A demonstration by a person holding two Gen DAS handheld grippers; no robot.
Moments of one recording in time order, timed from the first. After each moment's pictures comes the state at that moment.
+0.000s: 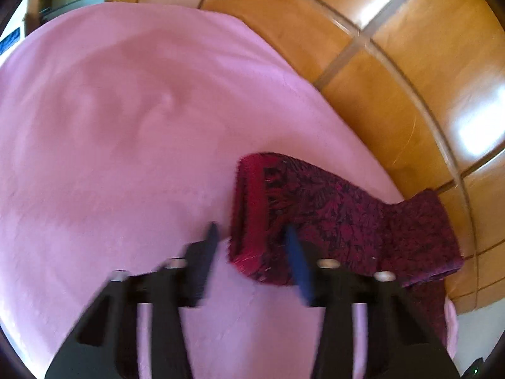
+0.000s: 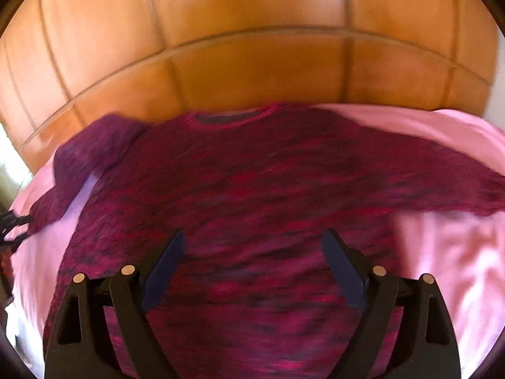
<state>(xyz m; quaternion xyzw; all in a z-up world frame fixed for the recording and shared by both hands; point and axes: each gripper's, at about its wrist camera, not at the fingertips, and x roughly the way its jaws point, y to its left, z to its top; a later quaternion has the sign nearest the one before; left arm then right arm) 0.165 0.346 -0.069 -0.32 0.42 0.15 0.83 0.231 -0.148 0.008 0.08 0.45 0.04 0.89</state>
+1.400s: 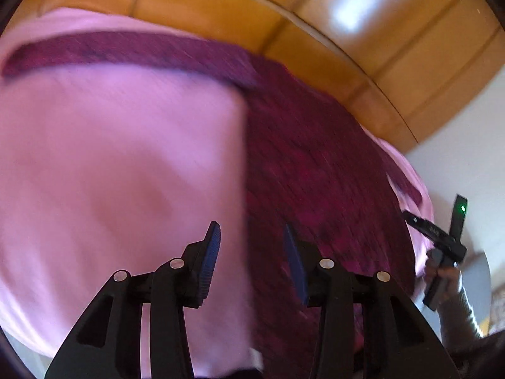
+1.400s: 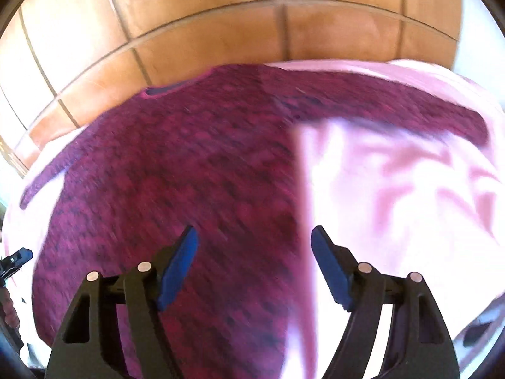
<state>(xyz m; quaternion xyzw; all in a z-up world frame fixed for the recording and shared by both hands) 0.031 0.163 -0.064 -0.20 0.48 -0.19 0.83 0.122 -0.247 0.000 0.11 0.50 -0.01 0.86</state>
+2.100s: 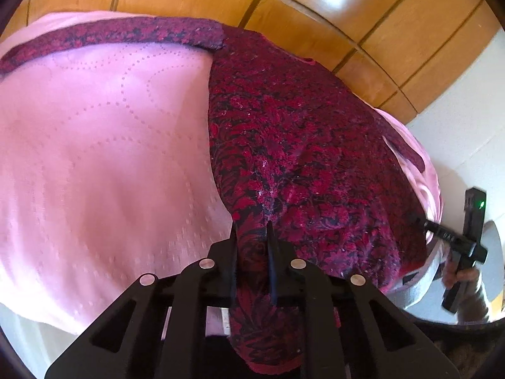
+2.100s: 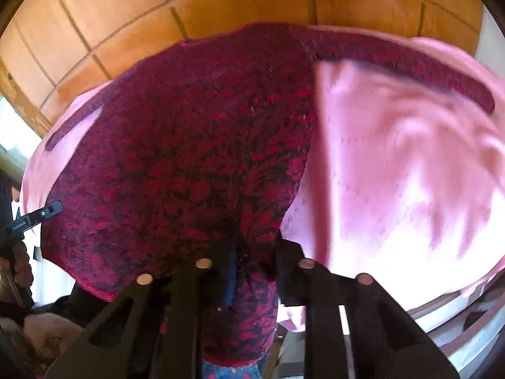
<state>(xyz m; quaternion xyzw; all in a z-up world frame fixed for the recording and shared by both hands) -0.007 0.119 -0.063 -0.15 0.49 -0.19 0.84 0.041 -0.227 0.009 0.08 0.54 0.07 0.84</state>
